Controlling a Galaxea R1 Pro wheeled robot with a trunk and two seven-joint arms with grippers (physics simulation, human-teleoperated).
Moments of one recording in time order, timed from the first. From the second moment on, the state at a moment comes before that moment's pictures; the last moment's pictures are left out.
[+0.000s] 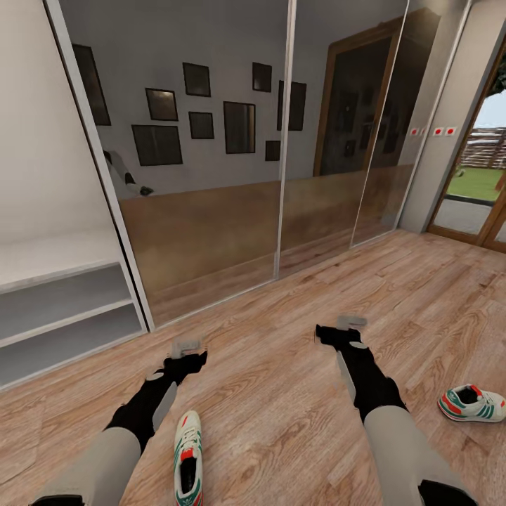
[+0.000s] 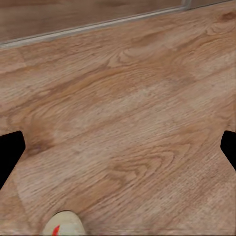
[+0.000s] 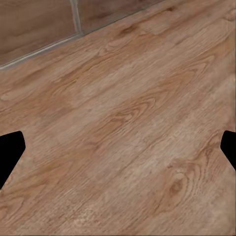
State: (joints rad) left arm -0.69 -0.05 0.04 -0.55 0.09 0.11 -0.03; right arm -0.75 0.09 -0.23 -0.76 0.19 0.27 -0.05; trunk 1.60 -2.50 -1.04
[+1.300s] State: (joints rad) left arm -0.69 -0.07 0.04 -0.10 0.09 -0.23 -0.02; right arm -0.75 0.09 -0.23 -0.96 0.19 0.39 -0.05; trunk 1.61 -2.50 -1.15
